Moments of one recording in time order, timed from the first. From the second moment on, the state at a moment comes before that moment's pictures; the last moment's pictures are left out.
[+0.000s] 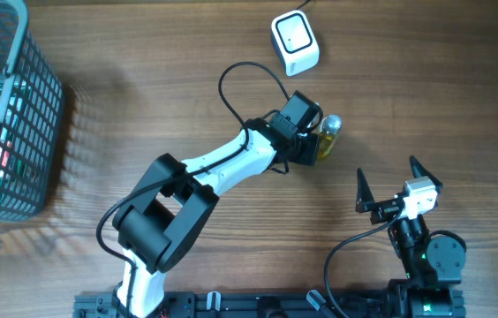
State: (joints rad) left arm -0.75 2.03 1.34 -0.35 0.17 -0.47; right arm -0.01 0.04 0.01 0.01 -0.22 -0.08
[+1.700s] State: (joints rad) left arm -0.75 2.03 1.34 -0.32 0.27 -0.48; right arm -0.01 0.04 0.01 0.01 -0.22 -0.08
